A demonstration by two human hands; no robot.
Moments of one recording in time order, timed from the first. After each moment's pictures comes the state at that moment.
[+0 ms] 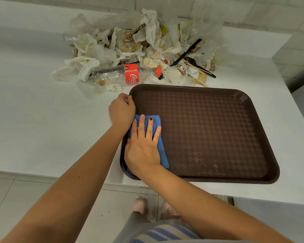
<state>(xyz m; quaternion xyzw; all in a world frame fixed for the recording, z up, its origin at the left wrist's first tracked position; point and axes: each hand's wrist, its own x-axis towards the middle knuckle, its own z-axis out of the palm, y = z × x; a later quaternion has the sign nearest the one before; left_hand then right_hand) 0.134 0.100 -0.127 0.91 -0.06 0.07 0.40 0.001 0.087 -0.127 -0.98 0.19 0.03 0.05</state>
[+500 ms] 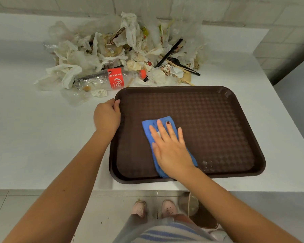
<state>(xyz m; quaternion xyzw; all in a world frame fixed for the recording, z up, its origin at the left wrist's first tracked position) 0.135 0.106 -0.128 0.94 -0.14 0.09 0.31 -0.056 -0.015 -0.129 -0.99 0.10 0.02 0.05</state>
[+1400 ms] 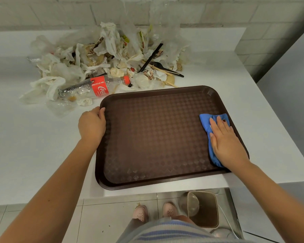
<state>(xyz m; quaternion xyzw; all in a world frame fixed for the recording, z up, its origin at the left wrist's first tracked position) 0.135 0.105 -0.125 0.95 -0.17 0.10 0.23 -0.143 -0.176 -0.122 -0.96 0.27 0.01 0.08</state>
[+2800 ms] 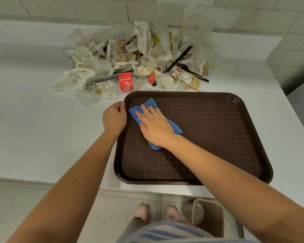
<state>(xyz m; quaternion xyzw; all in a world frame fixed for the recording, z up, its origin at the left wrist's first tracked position) 0.130 0.106 -0.122 0.91 -0.08 0.05 0.39 0.042 -0.021 -0.106 -0.99 -0.03 0.06 0.10</state>
